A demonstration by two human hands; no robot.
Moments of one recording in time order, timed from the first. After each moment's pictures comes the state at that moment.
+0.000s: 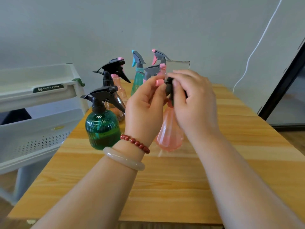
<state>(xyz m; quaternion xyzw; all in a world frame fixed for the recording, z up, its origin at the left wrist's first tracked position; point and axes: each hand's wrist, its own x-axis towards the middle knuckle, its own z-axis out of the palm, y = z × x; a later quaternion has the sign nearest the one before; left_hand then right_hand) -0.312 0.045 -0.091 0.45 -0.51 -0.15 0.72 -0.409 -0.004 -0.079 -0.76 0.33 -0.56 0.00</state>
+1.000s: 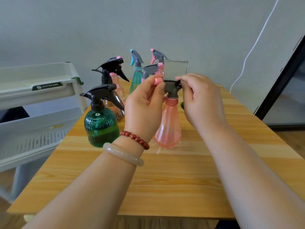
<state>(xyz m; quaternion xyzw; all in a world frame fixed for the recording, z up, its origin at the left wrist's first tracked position) -0.313 0.041 -0.094 0.47 -0.50 -0.14 0.72 -0.429 -0.015 -0.072 -0.78 0.33 -0.53 0.00</state>
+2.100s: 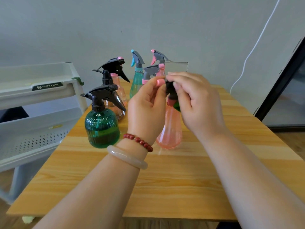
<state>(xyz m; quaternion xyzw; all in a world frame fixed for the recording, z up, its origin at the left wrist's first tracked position) -0.313 0.035 -0.101 0.47 -0.51 -0.10 0.71 -0.428 -0.010 -0.078 -0.81 0.24 -0.54 -0.05</state>
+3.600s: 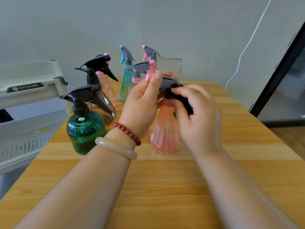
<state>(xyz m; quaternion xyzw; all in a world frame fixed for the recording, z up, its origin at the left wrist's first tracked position) -0.318 0.018 -0.083 0.39 -0.49 -0.38 0.68 -0.437 -0.013 -0.111 -0.73 0.28 -0.62 -0.05</state>
